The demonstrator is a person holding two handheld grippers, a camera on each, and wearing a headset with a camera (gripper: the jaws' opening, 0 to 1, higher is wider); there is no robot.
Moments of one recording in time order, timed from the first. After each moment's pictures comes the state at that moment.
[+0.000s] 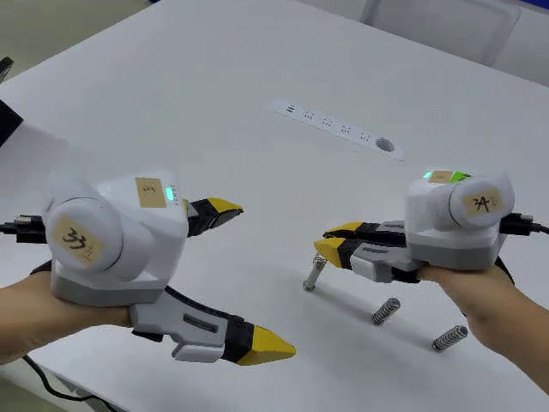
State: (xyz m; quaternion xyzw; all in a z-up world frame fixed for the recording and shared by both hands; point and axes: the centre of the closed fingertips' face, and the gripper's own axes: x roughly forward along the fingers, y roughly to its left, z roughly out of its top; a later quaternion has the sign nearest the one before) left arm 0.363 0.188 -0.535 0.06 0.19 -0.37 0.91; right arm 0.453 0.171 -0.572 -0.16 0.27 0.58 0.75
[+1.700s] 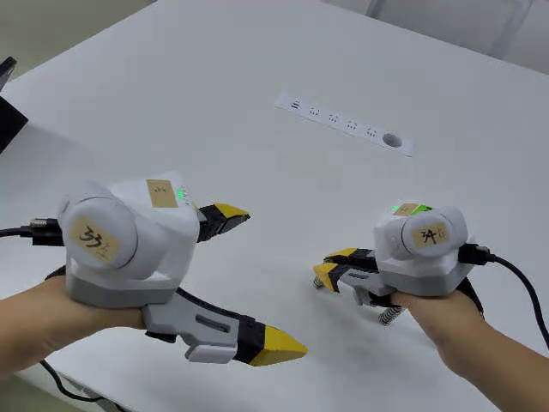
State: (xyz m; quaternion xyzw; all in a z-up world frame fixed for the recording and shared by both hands) left arm 0.366 0.185 -0.541 0.03 0.20 -0.36 0.91; right arm 0.455 0.162 -0.627 -0.20 0.31 0.52 0.77
